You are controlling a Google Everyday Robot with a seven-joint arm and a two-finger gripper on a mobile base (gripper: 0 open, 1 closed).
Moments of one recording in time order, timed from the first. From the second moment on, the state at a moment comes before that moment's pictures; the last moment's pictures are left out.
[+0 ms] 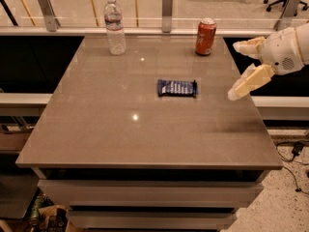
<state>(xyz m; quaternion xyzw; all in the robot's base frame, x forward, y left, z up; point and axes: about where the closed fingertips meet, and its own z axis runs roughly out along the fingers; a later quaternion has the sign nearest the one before) 0.581 -0.205 0.916 -0.55 0.71 0.19 0.40</state>
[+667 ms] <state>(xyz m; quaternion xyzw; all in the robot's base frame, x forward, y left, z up) 0.586 -0.199 0.912 -0.55 0.70 0.20 0.40</state>
